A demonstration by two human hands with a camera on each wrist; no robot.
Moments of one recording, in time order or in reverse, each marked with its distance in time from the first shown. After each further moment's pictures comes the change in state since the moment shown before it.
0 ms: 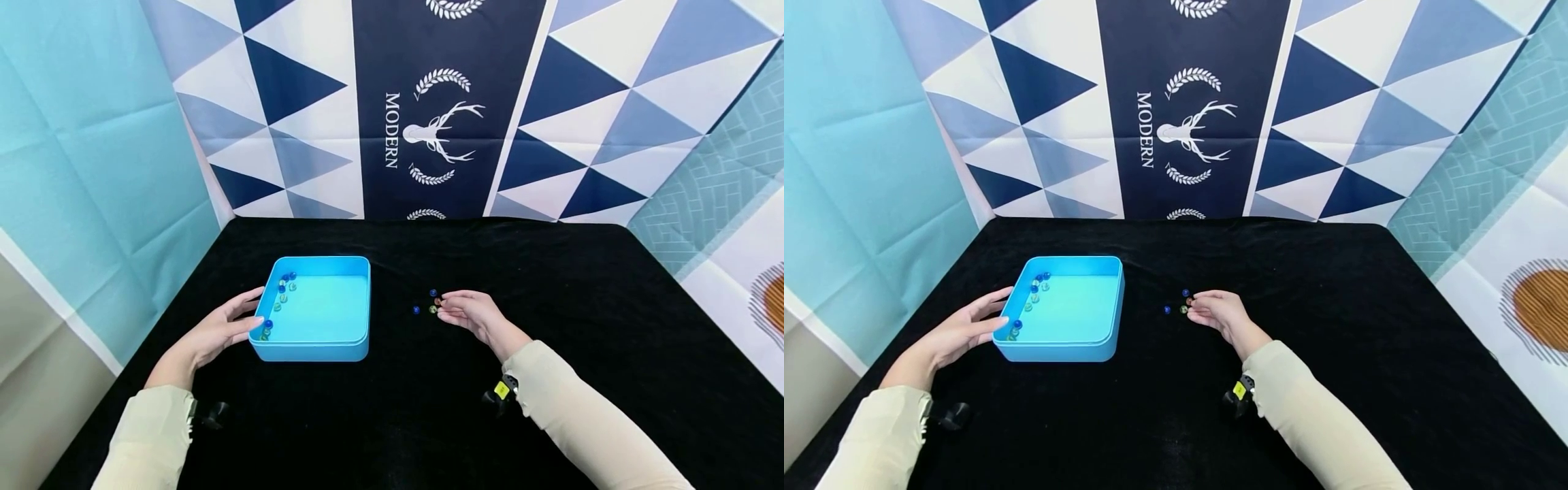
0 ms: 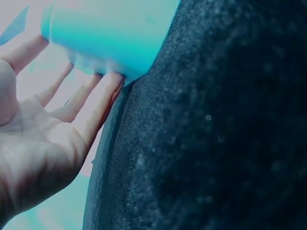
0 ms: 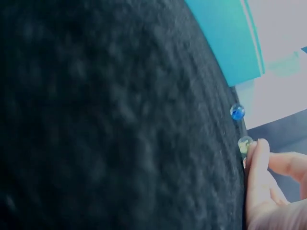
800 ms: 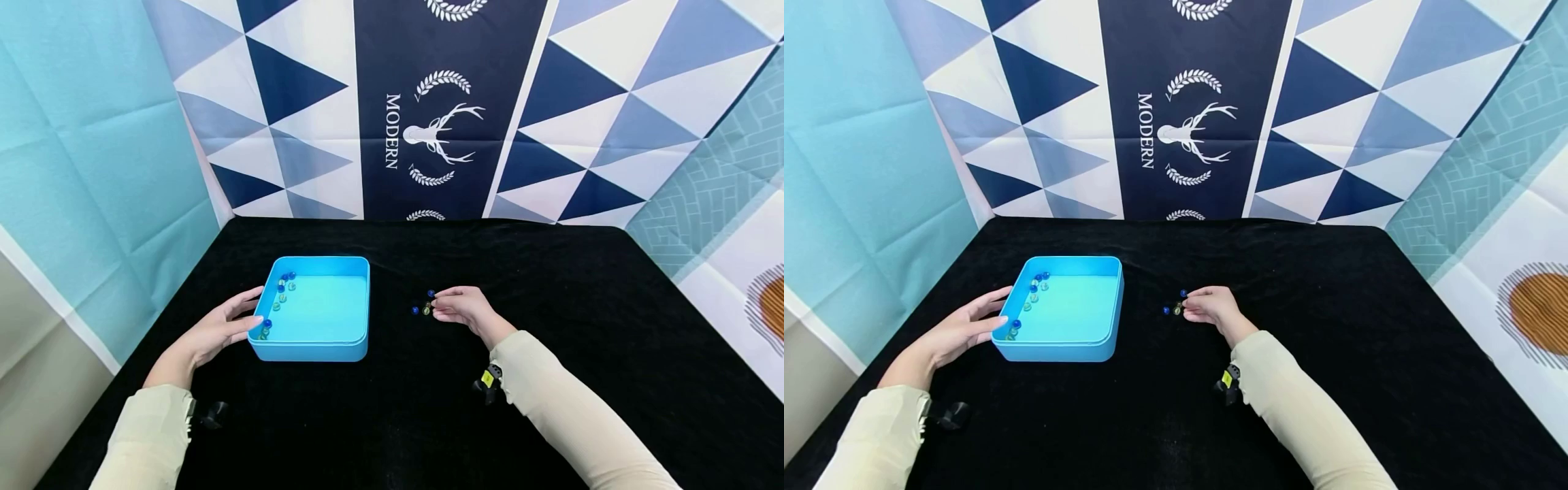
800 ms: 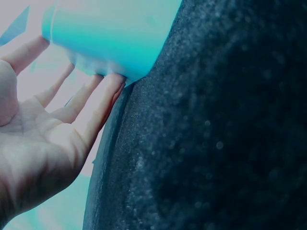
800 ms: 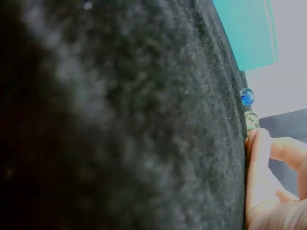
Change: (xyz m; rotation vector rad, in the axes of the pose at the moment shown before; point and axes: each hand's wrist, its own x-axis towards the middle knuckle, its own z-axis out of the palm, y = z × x) left_hand -0.004 0.002 0.001 0.001 -0.008 0.010; right_hand 0.012 -0.005 0.008 -0.203 -0.014 0.005
